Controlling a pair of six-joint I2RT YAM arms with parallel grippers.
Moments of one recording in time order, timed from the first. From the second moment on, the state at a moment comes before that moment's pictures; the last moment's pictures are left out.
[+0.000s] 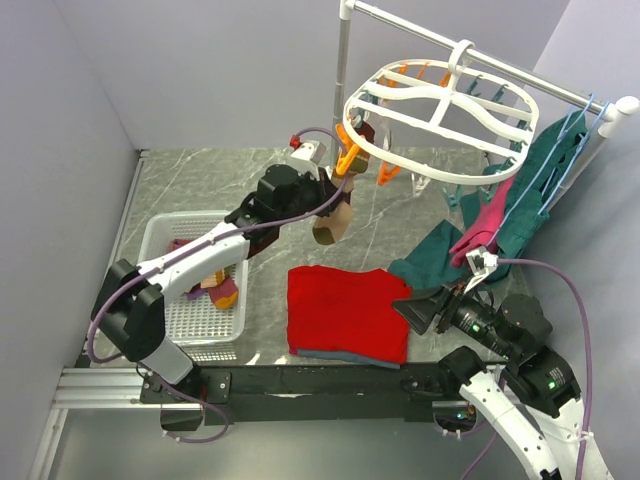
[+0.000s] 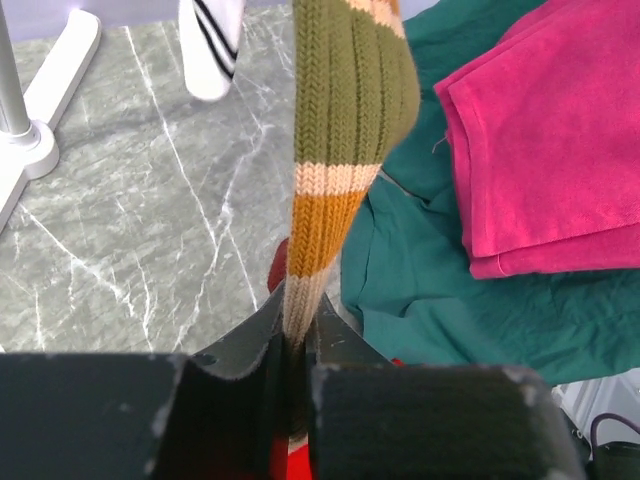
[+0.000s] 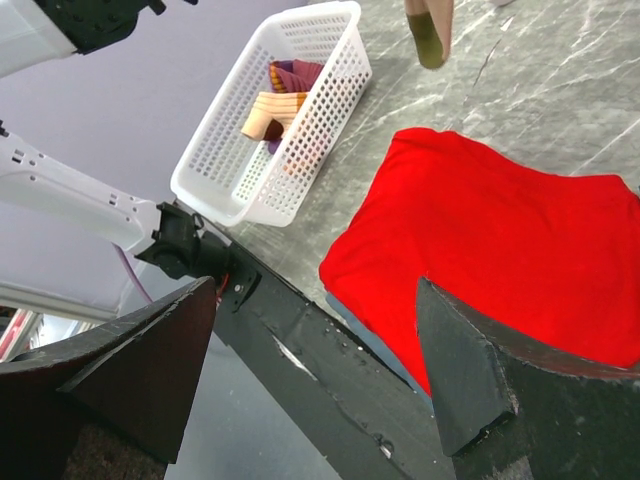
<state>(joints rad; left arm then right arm) -0.70 1.57 1.22 0.18 0.13 -0.44 0.51 0.21 0.75 -0.71 -0.30 0.62</state>
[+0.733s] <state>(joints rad) -0.71 1.82 1.56 0.04 0.00 -0.44 0.51 0.20 0.75 -0.73 -0.29 0.64</state>
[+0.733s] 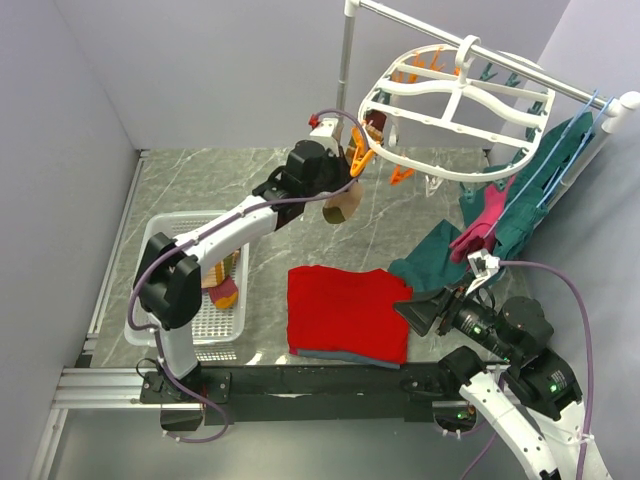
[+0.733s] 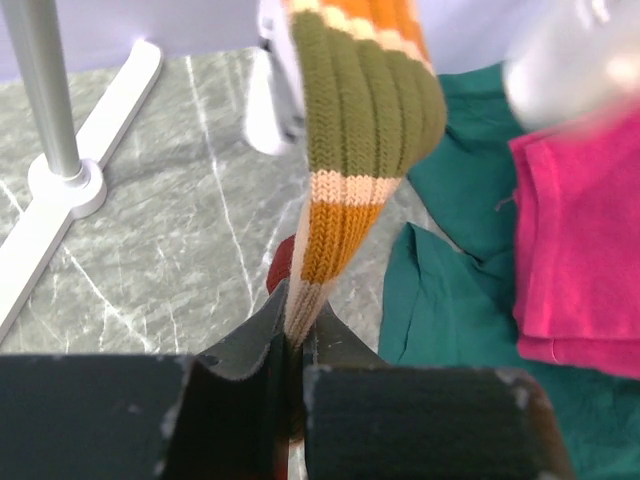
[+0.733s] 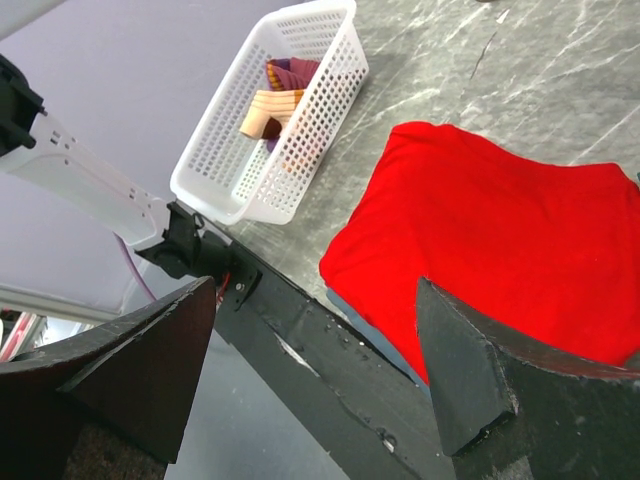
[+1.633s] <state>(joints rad) -0.61 1.84 1.56 -0.12 0.17 -0.51 0.51 0.18 0.75 -0.75 -0.29 0.65</state>
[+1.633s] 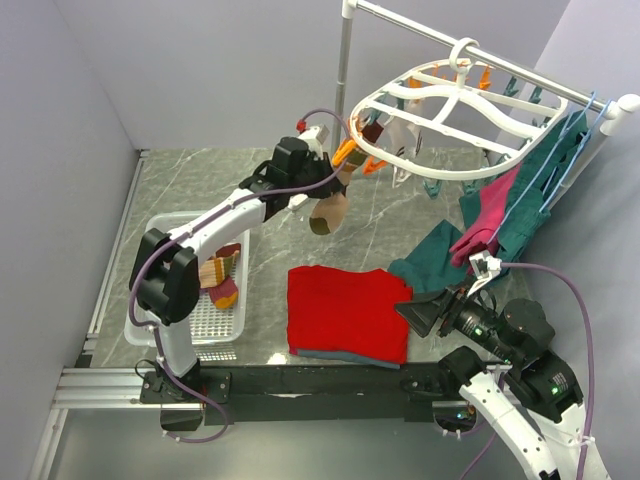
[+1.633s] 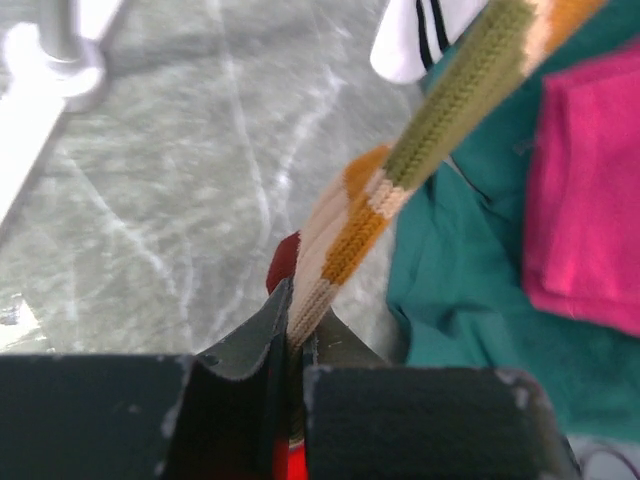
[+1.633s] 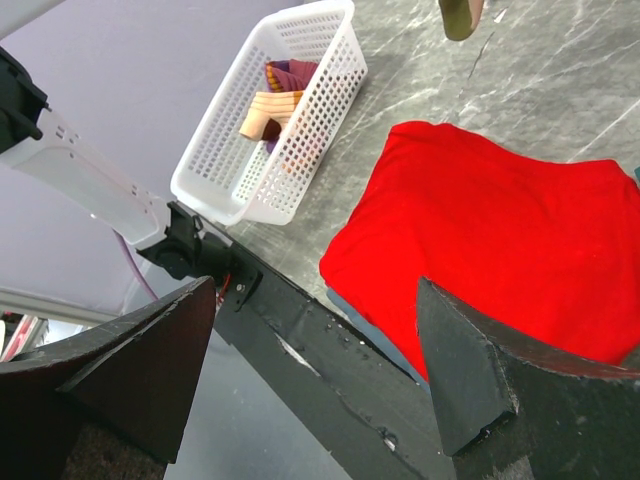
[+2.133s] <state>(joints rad) -0.64 1.89 1.59 -0.09 0.59 -0.46 0.51 0.18 0.75 -0.74 -0.29 0.65</state>
